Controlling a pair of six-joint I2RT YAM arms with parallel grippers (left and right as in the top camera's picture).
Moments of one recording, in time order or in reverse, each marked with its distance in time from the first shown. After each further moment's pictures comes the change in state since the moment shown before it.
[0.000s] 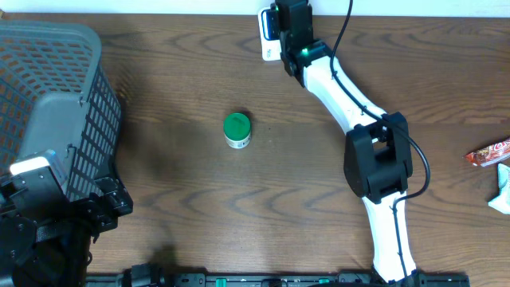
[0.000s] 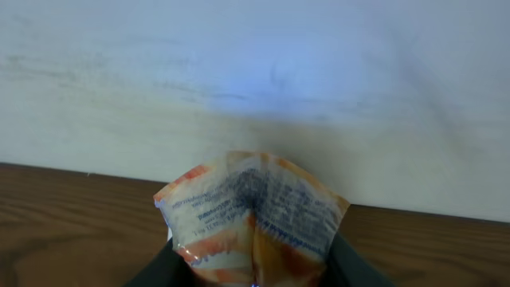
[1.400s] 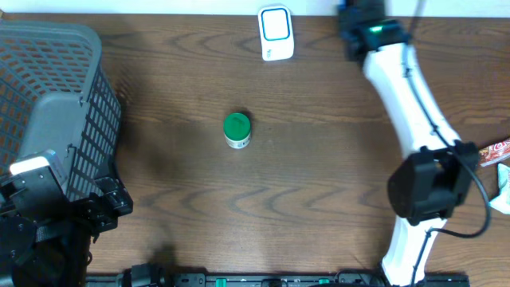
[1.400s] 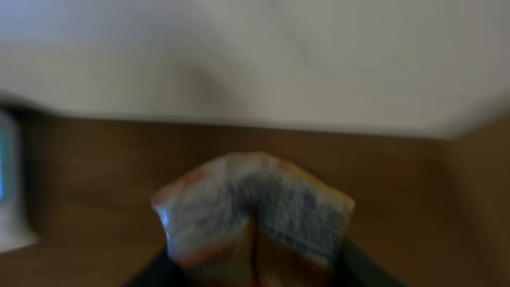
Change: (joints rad) left arm 0.000 0.000 0.000 0.000 0.000 0.000; right arm -0.215 -0.290 -0.011 -0.606 0.227 -0.147
